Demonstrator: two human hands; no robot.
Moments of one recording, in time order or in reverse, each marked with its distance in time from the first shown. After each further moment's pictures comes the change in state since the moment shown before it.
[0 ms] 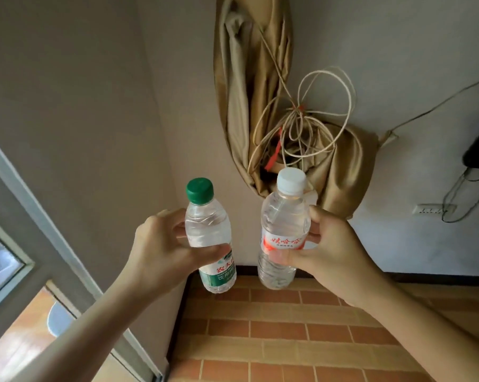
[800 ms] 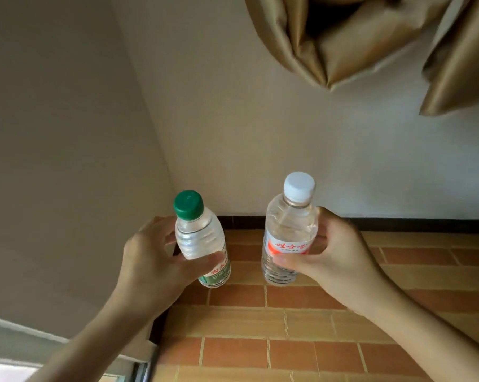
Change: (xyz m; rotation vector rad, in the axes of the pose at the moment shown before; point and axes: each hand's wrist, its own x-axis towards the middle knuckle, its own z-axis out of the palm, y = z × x) left_hand 0.067 -0.398 0.241 0.017 -0.017 -0.081; right_hand 0.089 0.407 0.200 0.032 0.021 0.181
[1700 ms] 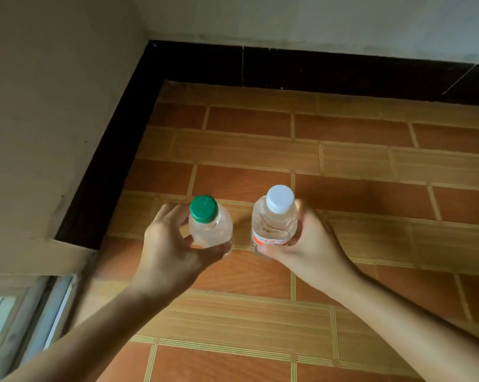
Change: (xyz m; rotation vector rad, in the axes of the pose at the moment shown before) left_hand -0.064 -0.448 0.318 -0.013 -0.066 -0.198; right_hand 0.021 0.501 0.259 -0.114 -0.160 0.236
